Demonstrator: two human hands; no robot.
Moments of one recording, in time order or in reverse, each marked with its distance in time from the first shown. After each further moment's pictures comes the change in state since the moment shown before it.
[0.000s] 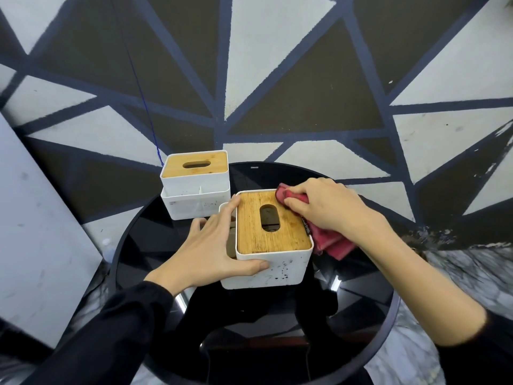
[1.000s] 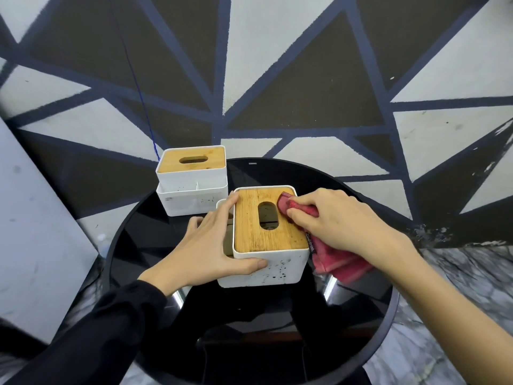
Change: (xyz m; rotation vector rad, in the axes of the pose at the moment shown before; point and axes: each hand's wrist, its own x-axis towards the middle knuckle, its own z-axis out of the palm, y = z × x) left_hand 0.004 -0.007 0.006 -0.038 0.023 0.016; right_hand -0.038 -0.001 -0.003 0.077 -0.038 0.018
